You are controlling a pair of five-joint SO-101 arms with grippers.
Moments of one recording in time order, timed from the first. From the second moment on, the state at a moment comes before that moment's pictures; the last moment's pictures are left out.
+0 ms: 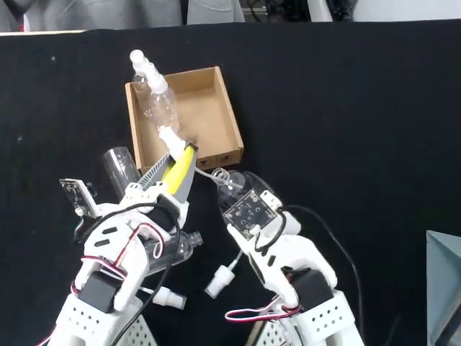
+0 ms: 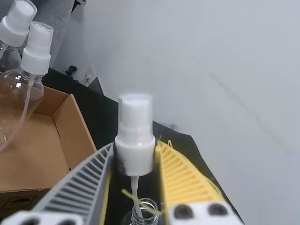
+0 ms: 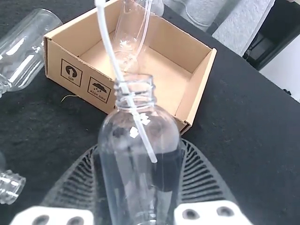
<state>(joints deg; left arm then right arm) 20.3 -103.7 92.2 17.4 39.5 -24.9 -102.9 96.7 41.1 24.7</state>
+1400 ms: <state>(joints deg) 28.2 -104.0 95.1 17.3 39.5 -25.1 -102.9 96.7 41.1 24.7</state>
